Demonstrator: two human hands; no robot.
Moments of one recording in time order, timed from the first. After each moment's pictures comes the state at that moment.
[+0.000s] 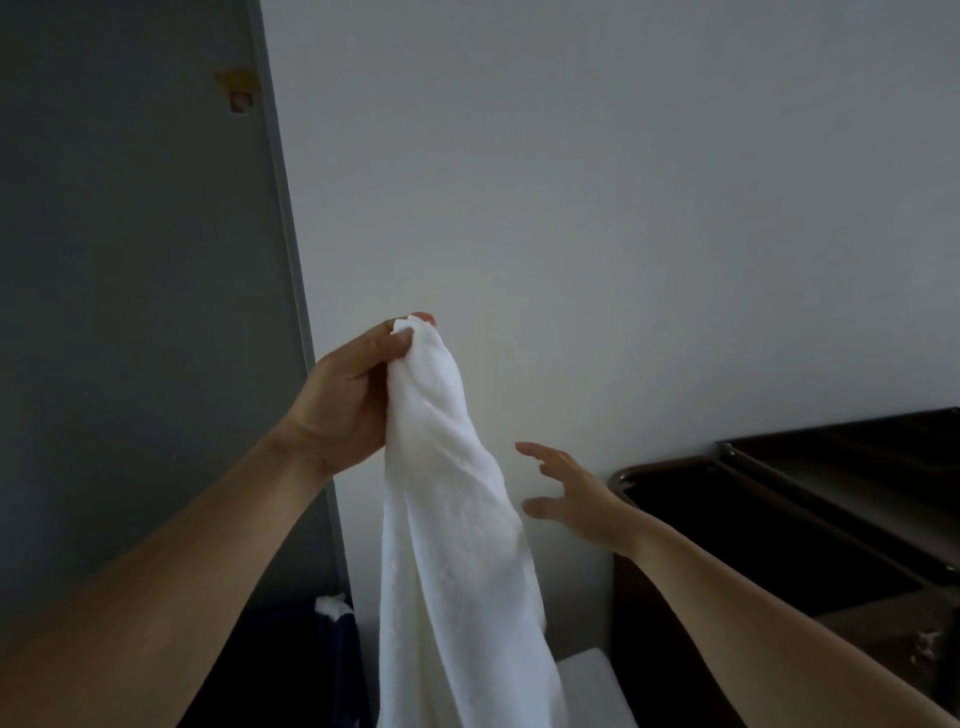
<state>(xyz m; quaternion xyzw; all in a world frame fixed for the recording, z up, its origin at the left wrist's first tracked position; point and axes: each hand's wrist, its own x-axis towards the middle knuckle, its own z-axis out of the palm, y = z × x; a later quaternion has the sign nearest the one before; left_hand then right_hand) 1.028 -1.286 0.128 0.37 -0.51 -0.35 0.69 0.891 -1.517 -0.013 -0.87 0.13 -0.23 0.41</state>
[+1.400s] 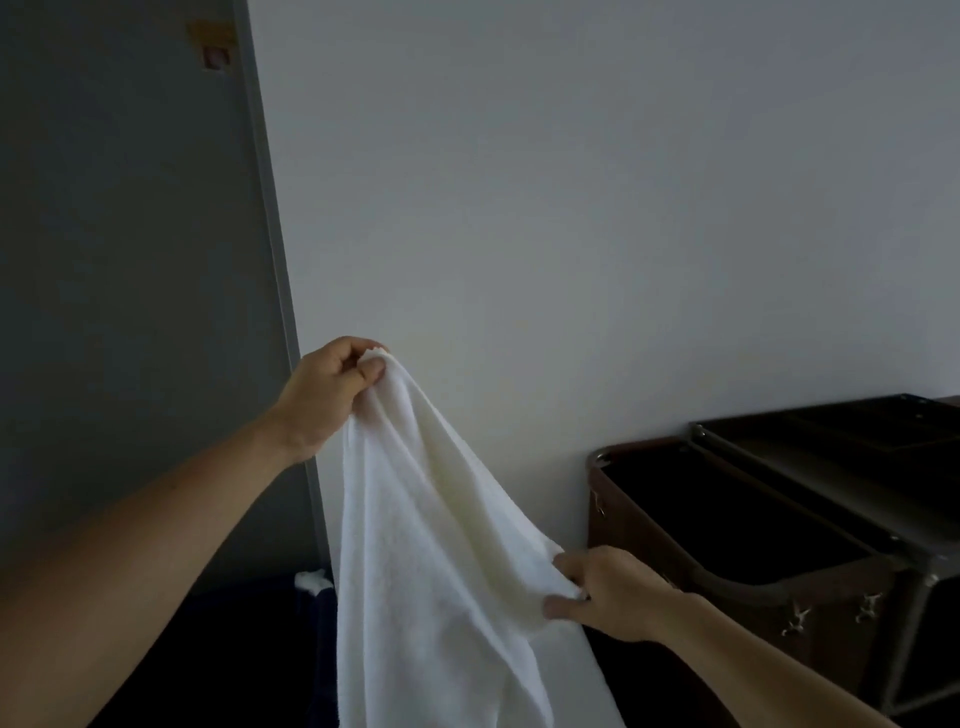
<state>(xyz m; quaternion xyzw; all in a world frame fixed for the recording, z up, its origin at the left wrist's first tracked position) 1.095 -1.294 0.082 0.65 -0.46 0.00 0.60 0.814 -1.486 -0.070 -0.96 0.18 -0.03 0.20</state>
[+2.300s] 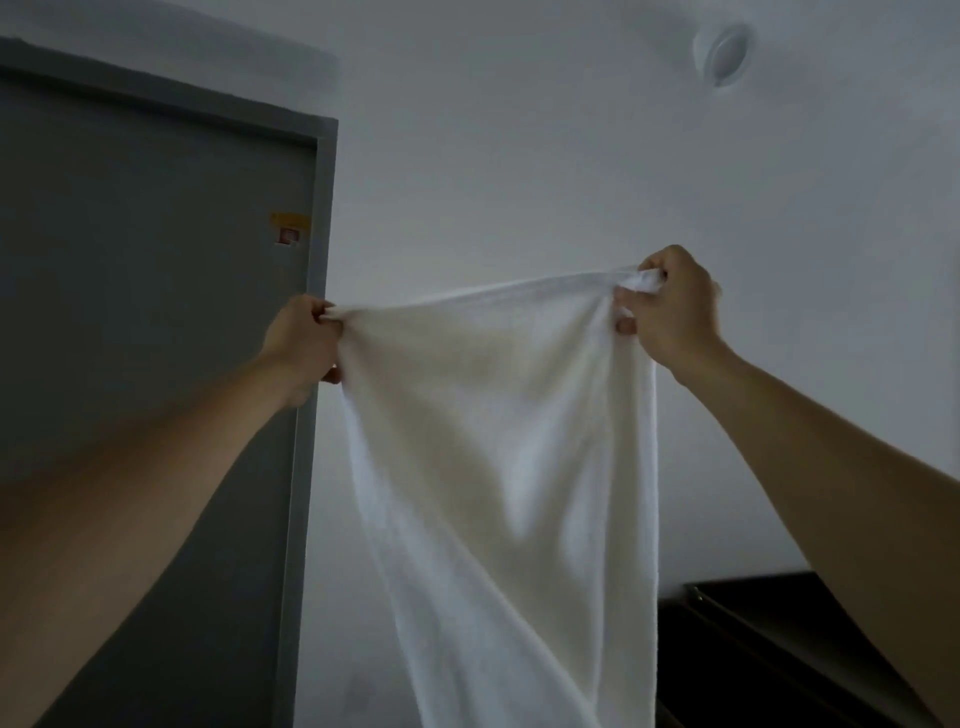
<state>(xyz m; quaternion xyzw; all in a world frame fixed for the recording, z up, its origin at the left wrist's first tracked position) 1.132 -1.258 0.279 0.64 -0.34 0.18 0.66 0.826 -1.470 0.316 -0.71 0.14 -0.67 0.18</state>
